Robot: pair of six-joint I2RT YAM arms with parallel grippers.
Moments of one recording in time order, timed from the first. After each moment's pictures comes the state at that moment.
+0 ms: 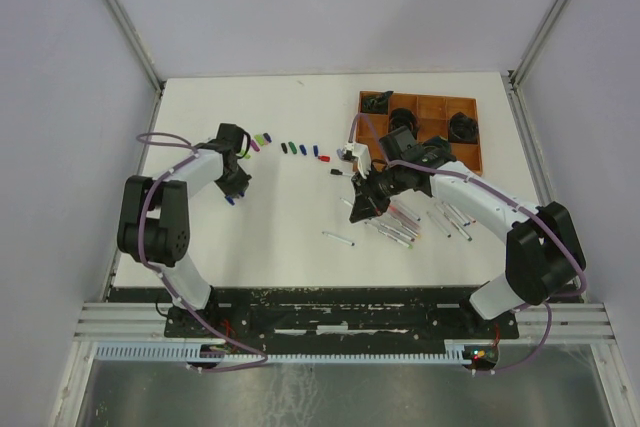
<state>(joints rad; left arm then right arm) -0.16 1.73 1.07 -0.59 -0.27 -0.85 0.56 1.52 1.10 -0.59 -0.74 -0.19</state>
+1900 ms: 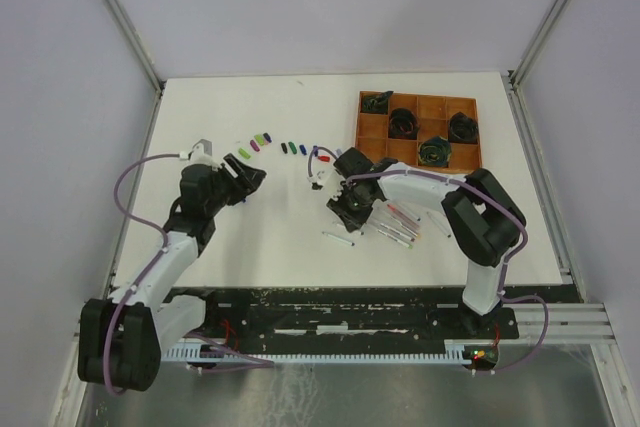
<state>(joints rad) -0.14 1.03 0.50 0.11 0.18 -0.71 0.73 1.86 1.19 -0.58 -0.27 -0.27</state>
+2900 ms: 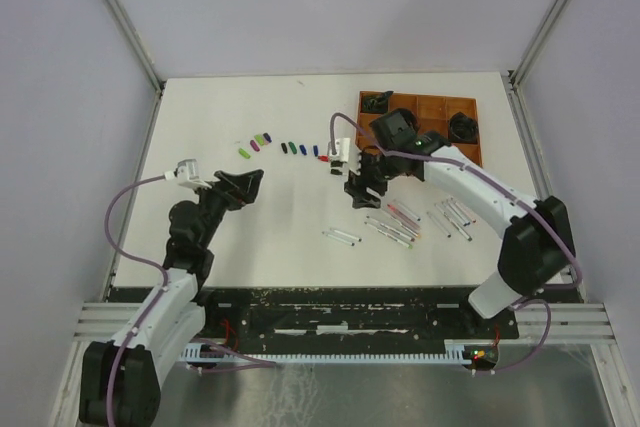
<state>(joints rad) -0.14 0.74 0.19 0.59 0.19 -0.72 0.59 1.54 1.24 -0.67 -0.52 -0.65</state>
